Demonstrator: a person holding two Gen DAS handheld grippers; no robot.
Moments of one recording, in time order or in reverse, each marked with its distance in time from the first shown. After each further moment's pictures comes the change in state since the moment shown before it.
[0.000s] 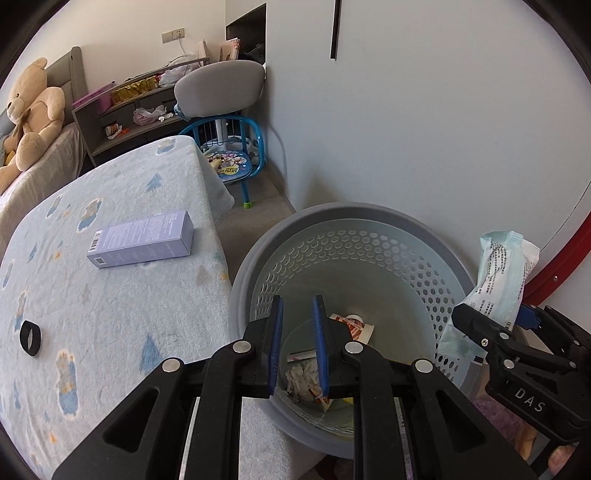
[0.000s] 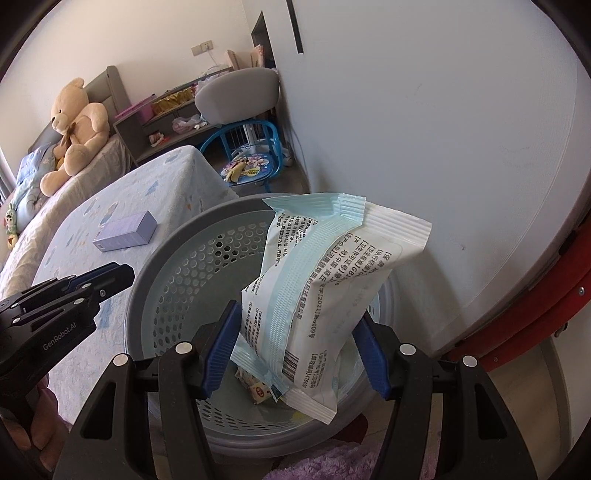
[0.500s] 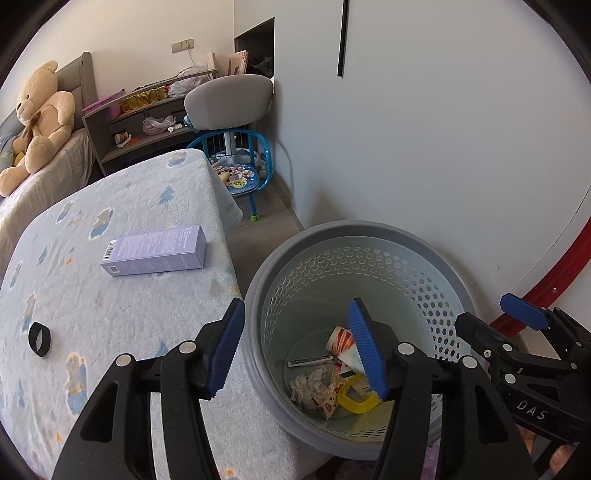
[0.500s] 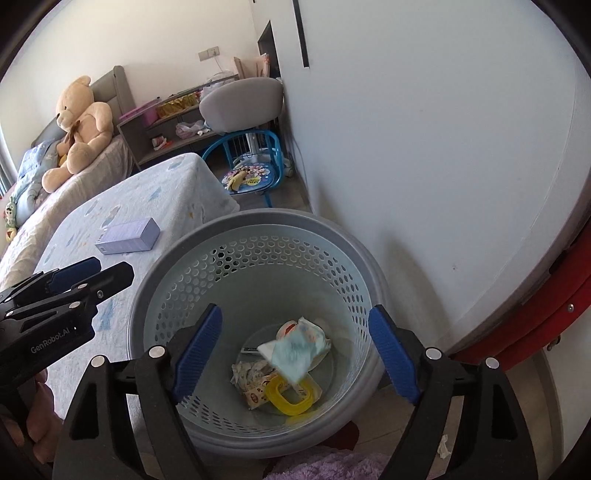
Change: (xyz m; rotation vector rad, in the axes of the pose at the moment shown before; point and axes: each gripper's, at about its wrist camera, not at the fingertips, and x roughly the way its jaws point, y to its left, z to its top) left arm -0.018 0.005 0.003 -0.021 -0.052 0.021; right arm -0.012 0.001 0.004 -0.030 -0.041 -0.013
